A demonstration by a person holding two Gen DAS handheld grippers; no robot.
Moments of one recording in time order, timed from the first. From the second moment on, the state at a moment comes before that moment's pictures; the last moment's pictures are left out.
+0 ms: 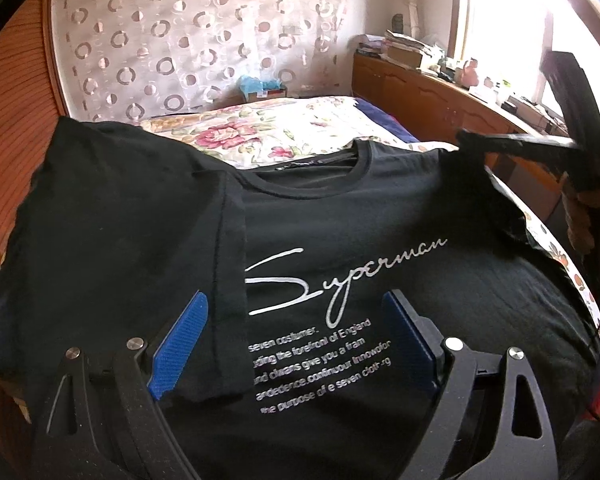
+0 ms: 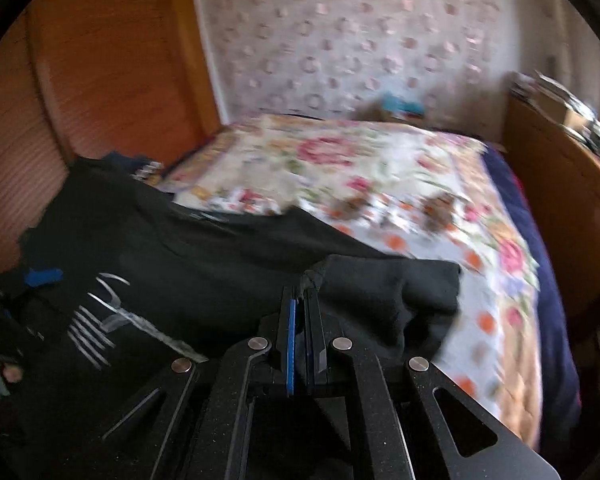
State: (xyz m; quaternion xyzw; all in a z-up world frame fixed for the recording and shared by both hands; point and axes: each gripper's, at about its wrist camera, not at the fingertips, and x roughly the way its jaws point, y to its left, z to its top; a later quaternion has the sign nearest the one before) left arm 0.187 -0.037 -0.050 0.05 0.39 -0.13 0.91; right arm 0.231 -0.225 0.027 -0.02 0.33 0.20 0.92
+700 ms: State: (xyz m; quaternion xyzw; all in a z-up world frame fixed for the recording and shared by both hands) left arm 0.184 -0.027 -0.050 0.03 0.38 -0.12 0.92; right arm 0.226 -0.189 0.023 -0.07 0.35 0.21 0.91
